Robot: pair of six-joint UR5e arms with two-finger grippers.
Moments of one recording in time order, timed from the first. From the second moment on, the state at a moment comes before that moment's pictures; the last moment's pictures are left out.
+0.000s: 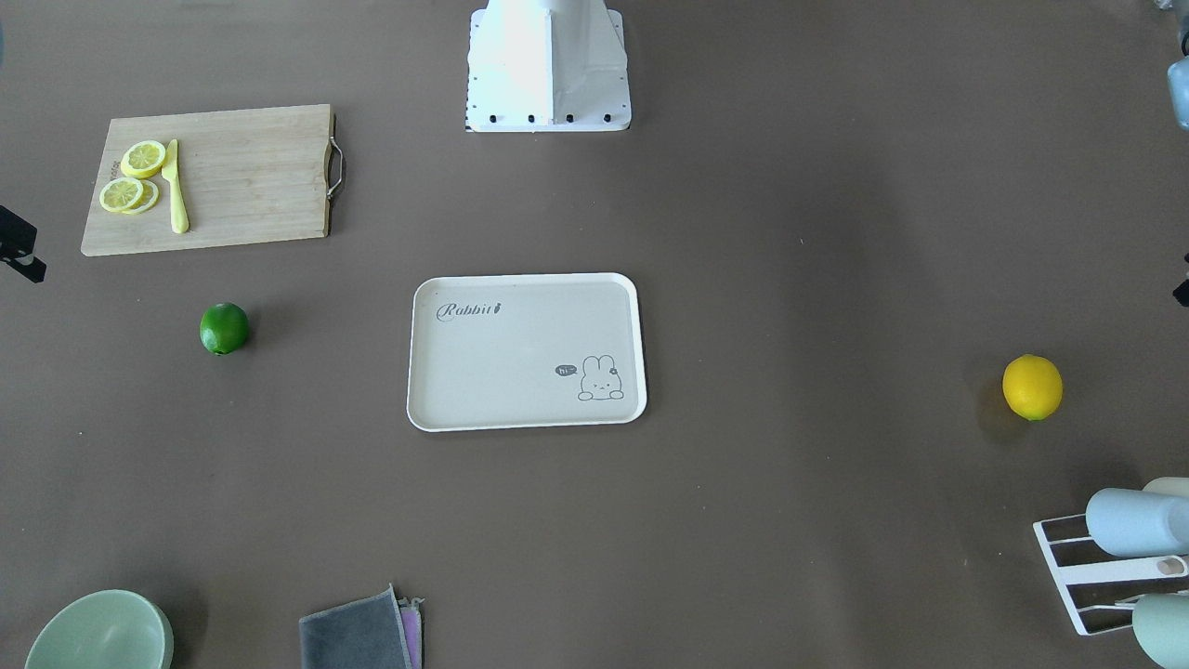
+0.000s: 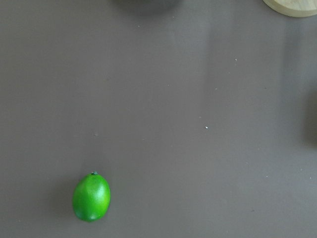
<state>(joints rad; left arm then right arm) -1.41 -1.60 -1.65 -2.03 -2.33 -0.48 1.20 -1.48 1.95 -1.57 2.27 0.46</state>
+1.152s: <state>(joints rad) -1.37 -1.65 -1.62 -2.05 -2.33 -0.52 0.79 -1.48 1.72 -1.04 1.99 0.92</state>
